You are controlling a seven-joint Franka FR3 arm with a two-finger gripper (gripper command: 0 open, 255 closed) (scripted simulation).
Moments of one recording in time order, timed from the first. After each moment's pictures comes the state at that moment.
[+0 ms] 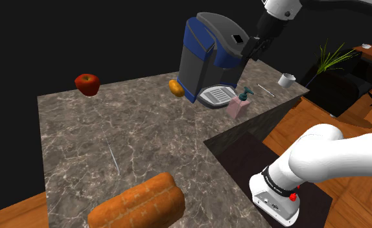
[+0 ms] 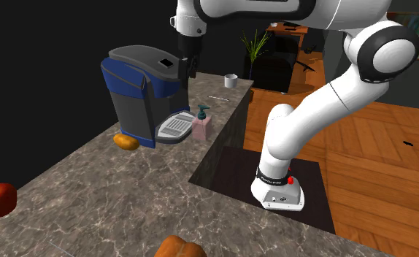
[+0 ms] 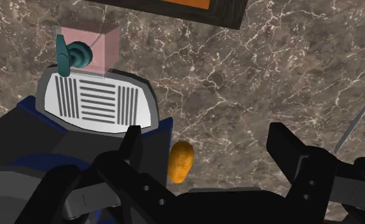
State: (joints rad) arm -0.02 -0.75 0.02 -2.28 -0.02 1.65 -0.05
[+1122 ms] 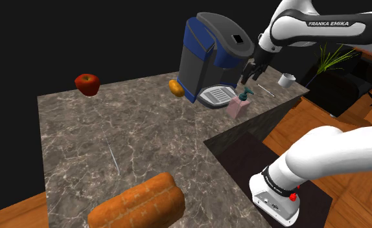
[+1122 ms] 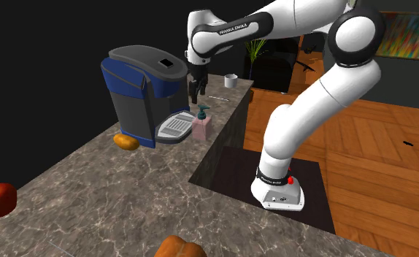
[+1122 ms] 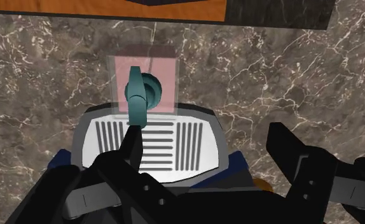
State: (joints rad) arm -0.14 -0.58 -0.23 -2.47 -0.11 1.93 -0.21
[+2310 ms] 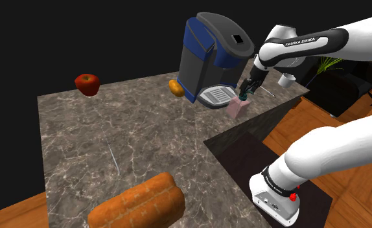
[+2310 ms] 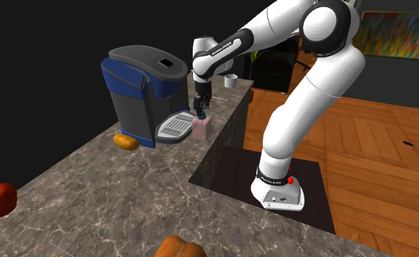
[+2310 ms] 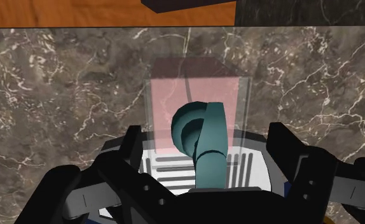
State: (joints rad) arm -0.17 -0.39 -0.35 -2.56 -0.12 2.18 -0.30
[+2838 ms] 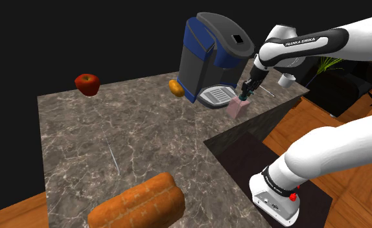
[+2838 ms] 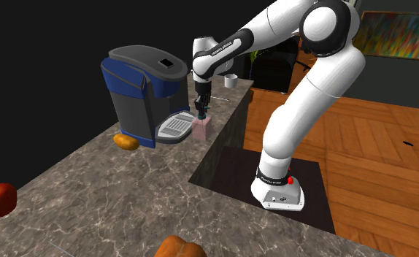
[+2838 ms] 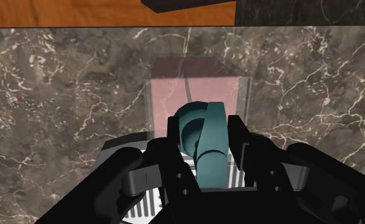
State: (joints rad) arm -0.17 -0.39 -0.35 -2.56 -0.12 2.18 -0.30
